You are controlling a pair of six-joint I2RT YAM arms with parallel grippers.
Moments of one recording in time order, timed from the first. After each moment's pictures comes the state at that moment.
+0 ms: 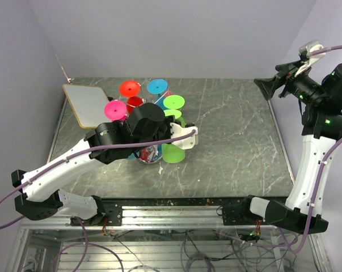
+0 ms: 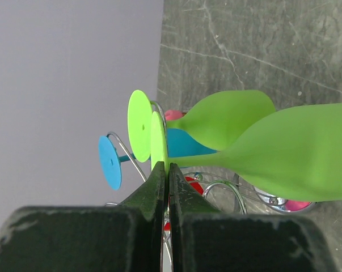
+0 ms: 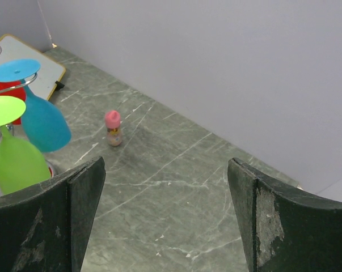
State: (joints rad) left arm -1.14 1.28 1.62 -0.78 -0.31 0.88; right arm -0.31 1.20 1.71 -0.55 -0.88 -0.19
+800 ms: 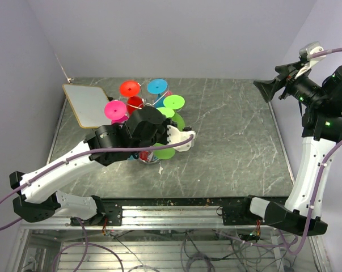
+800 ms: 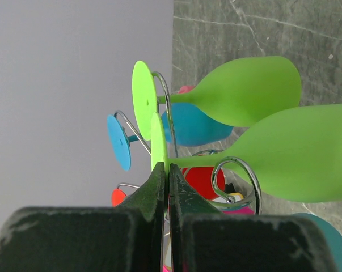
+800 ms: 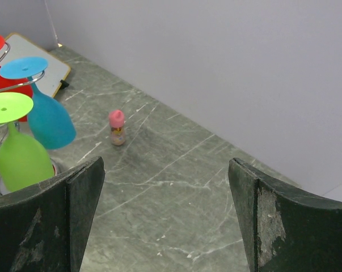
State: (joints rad) left arm -1.13 1.25 1.55 -0.77 -0.40 0.99; right arm -0.32 1.19 1.69 -0.54 -0.91 -0.20
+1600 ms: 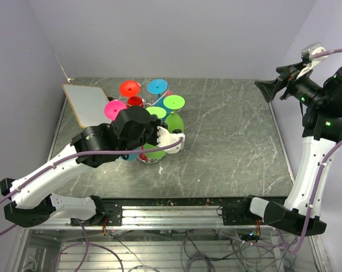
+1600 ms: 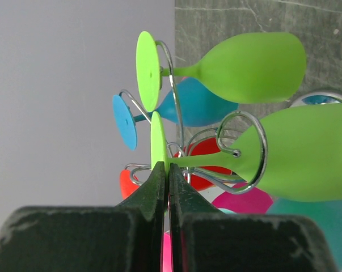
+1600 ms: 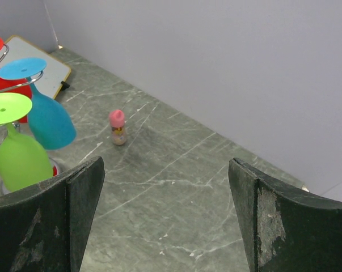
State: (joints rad) left arm -1.09 1.18 1.54 -0.83 -0.37 1.05; right arm -0.34 1.19 1.67 -0.53 -0.93 -0.18
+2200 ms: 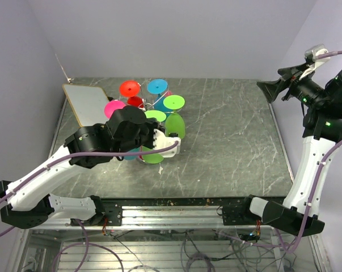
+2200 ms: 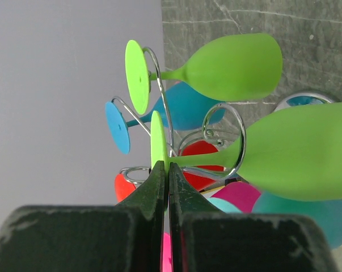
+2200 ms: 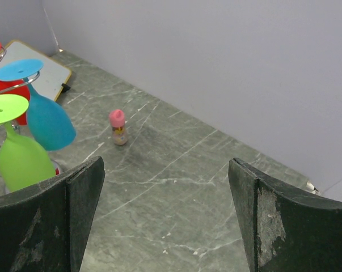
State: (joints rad) left arm -1.08 1.16 1.56 -0.90 -0.28 1.05; right arm -0.38 1.18 1.64 -0.49 -0.96 -0.14
